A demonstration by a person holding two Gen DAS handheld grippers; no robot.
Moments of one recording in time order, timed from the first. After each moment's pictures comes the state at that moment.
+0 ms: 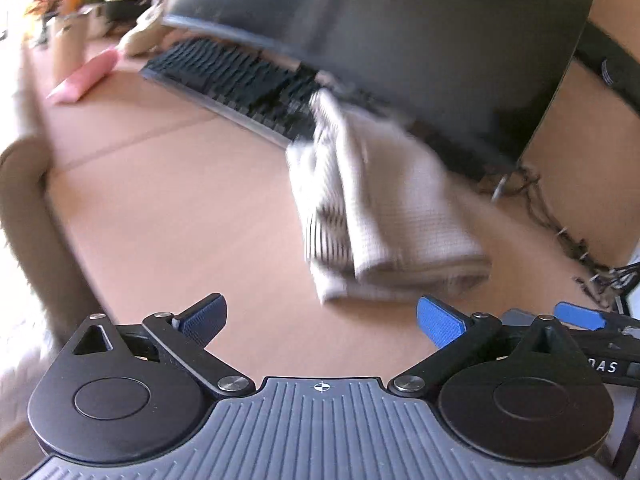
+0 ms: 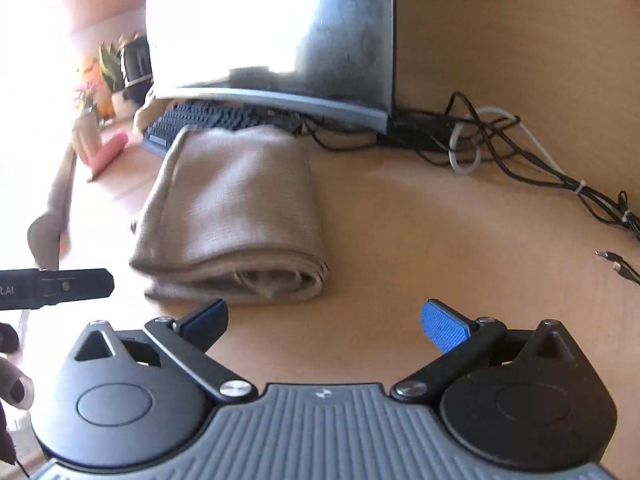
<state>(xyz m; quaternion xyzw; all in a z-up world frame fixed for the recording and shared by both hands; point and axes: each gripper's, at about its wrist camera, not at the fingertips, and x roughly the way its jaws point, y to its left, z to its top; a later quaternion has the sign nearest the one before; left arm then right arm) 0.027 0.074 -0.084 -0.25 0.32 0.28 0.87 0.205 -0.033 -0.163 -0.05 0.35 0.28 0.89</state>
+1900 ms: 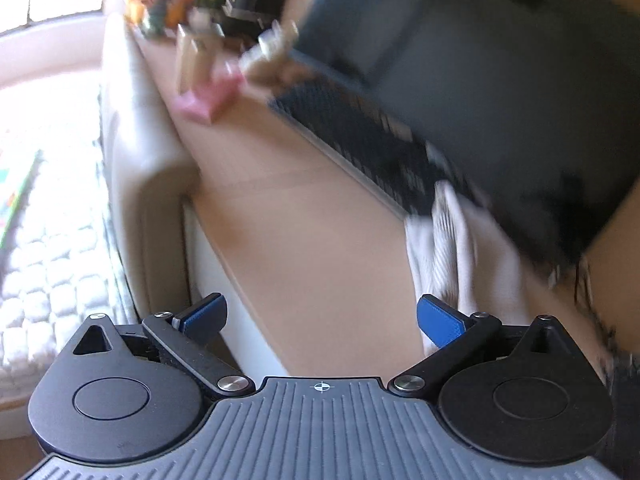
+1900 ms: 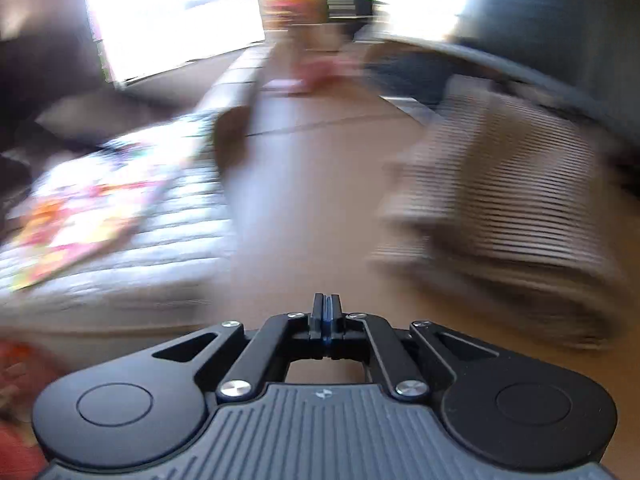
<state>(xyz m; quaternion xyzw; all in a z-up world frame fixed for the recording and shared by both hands) -0.071 0.142 -0.007 -0.29 0.25 0.40 0.84 0.143 0.093 -0.184 -0.15 0.33 0.58 0.73</state>
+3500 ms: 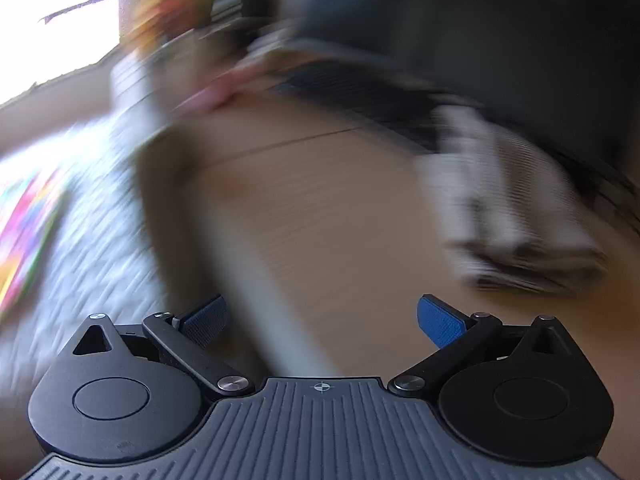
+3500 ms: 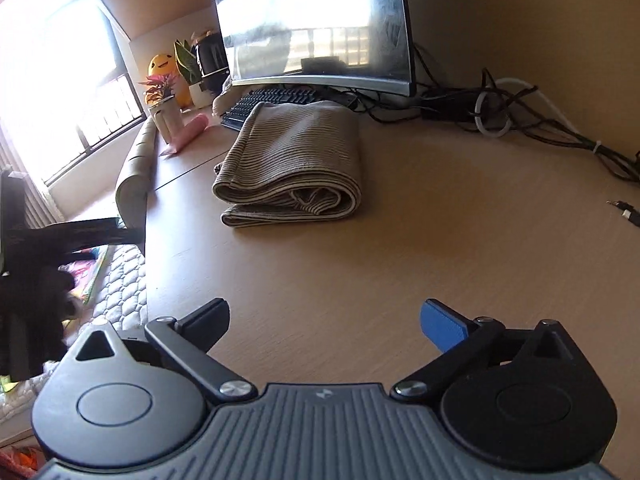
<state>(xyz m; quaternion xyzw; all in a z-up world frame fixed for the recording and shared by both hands) -0.015 0.050 -0.077 -0.15 0.30 0.40 0.85 0.162 -0.127 -0.167 -0.02 0.35 0.40 0.85</state>
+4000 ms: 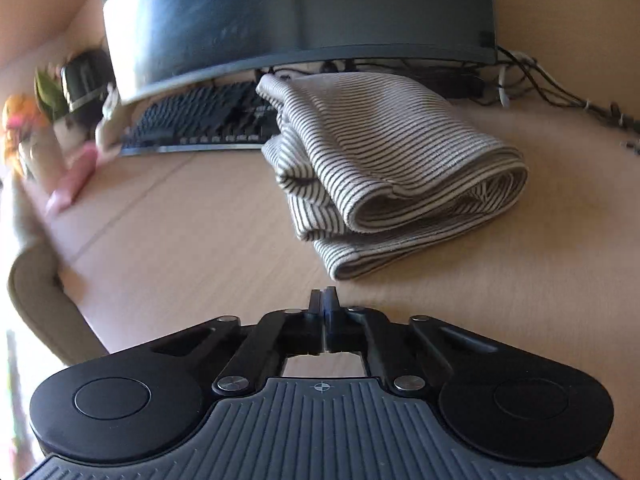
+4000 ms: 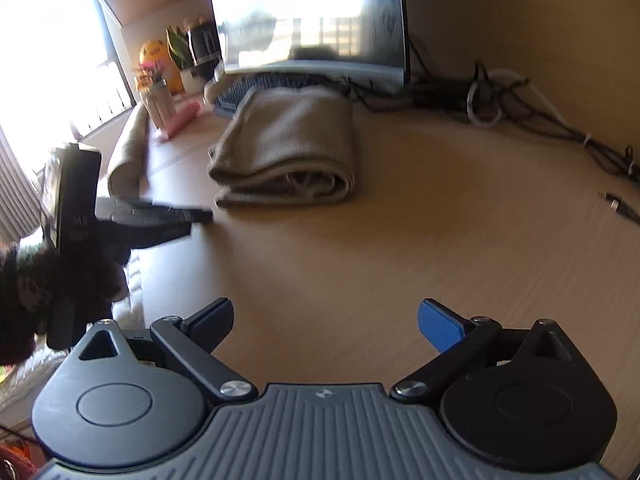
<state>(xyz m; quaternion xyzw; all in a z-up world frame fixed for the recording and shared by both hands) 0.058 0.035 -0.110 -0.01 0.36 0.30 0.88 0.157 -0.124 -0.171 -0.04 0.38 0.38 0.84</state>
